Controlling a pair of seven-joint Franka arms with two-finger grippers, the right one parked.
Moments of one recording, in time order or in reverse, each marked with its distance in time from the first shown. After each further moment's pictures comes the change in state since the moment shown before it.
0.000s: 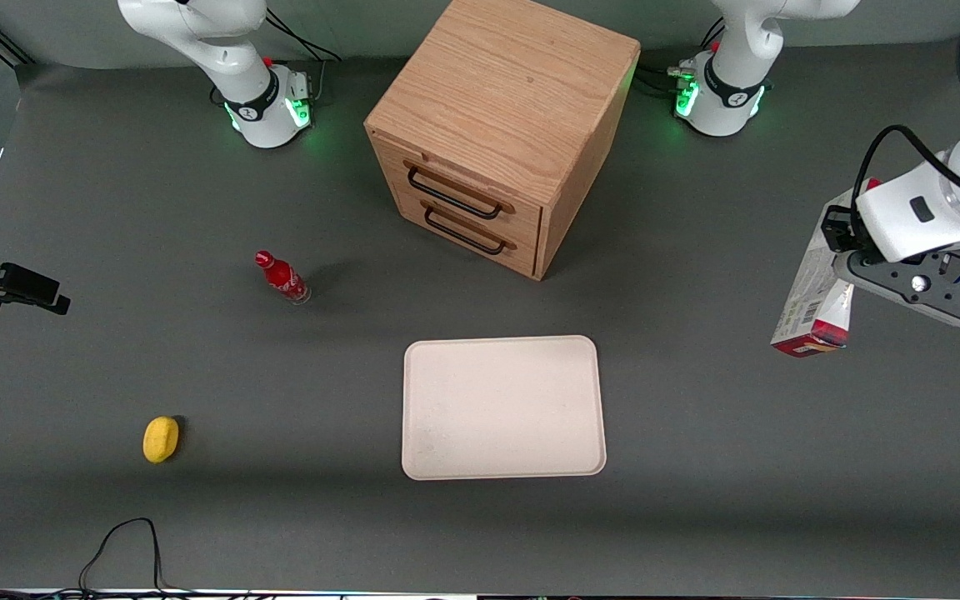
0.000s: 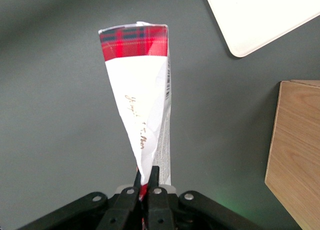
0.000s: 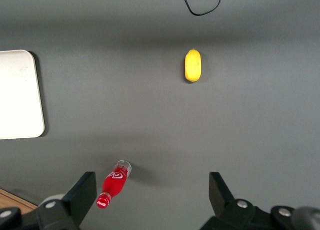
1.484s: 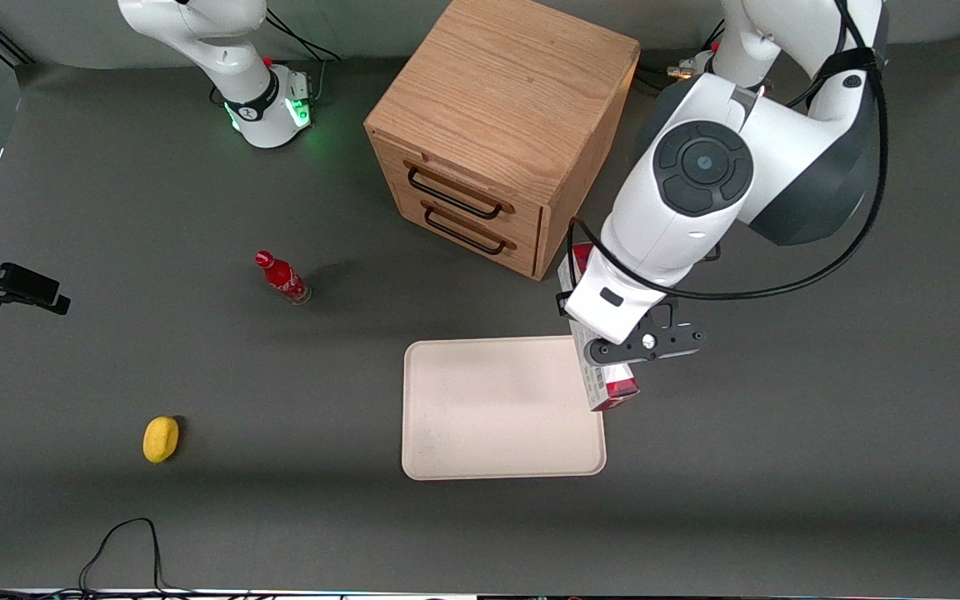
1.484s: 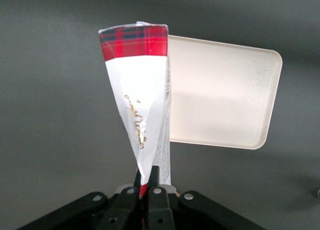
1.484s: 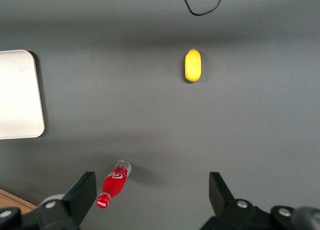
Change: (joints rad) arm -0.270 0.344 -0.123 0.277 -0.028 0.219 -1.021
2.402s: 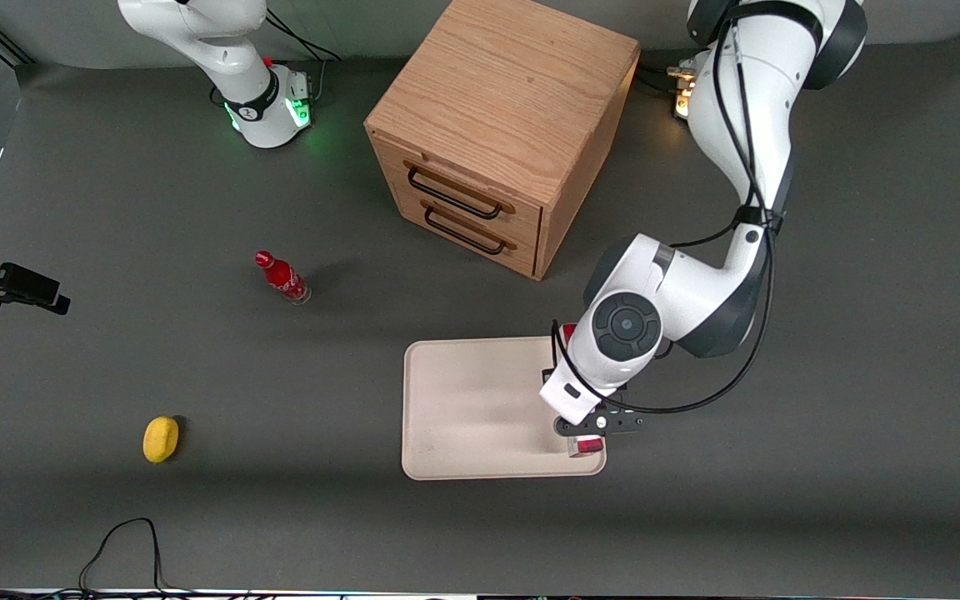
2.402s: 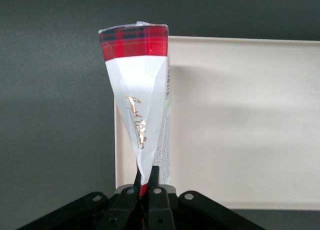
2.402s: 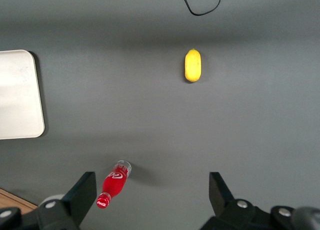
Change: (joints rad) arm 0.006 0.271 0.013 -0.088 0.049 0.321 0.117
